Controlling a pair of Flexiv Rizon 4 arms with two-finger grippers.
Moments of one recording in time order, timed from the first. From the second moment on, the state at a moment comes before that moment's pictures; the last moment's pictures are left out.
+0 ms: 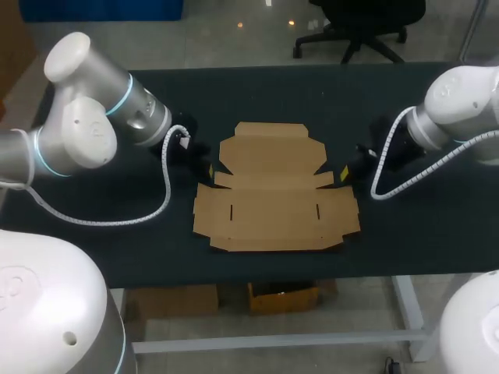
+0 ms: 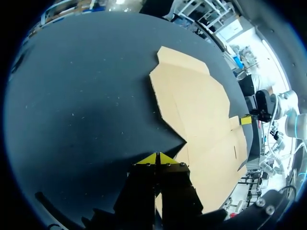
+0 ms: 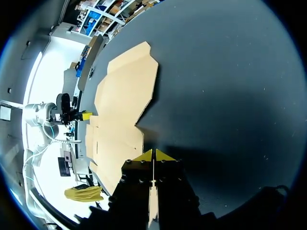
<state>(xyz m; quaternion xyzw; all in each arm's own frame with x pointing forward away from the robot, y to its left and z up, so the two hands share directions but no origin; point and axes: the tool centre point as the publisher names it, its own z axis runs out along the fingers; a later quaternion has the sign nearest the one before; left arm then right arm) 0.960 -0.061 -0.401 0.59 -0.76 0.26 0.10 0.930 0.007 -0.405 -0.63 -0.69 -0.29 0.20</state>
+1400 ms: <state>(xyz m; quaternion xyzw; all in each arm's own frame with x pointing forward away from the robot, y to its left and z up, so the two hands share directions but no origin) 0.955 -0.069 -0.409 0.57 -0.78 0.26 0.11 0.936 0.018 -0.421 -0.63 -0.69 -0.30 0.21</state>
